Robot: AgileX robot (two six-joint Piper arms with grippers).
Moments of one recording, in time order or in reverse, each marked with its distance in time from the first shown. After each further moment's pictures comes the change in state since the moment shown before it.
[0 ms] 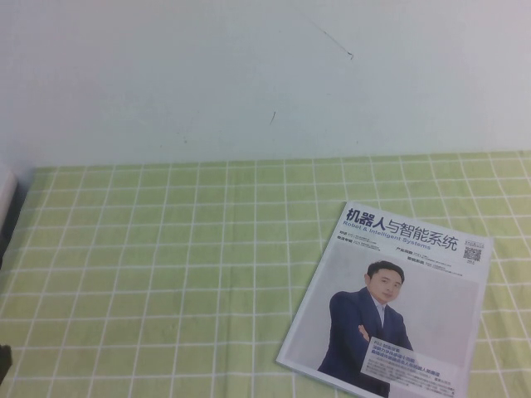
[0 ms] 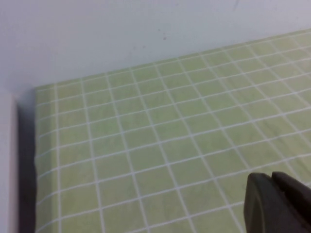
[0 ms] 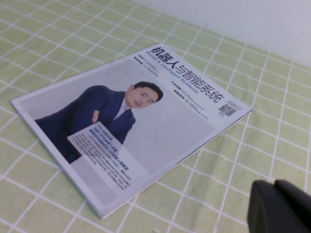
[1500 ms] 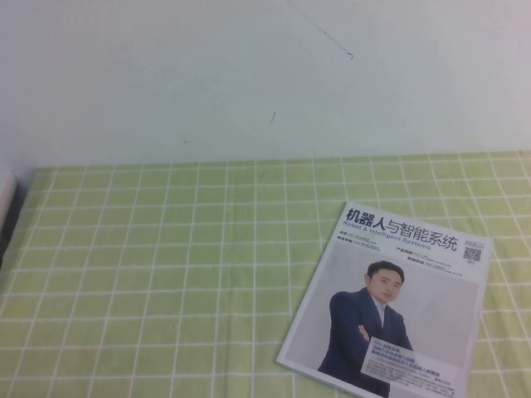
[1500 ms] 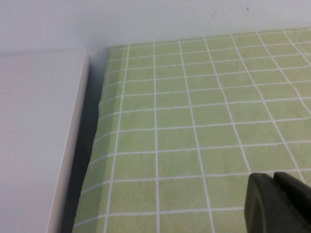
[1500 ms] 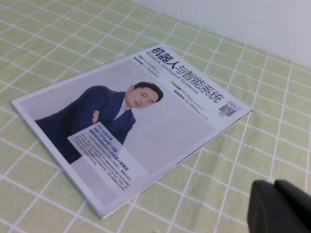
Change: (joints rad) right arm 0.000 0.000 0.000 0.000 -0.002 0.000; left arm 0.312 -0.295 0.279 -0.226 -0.026 0.231
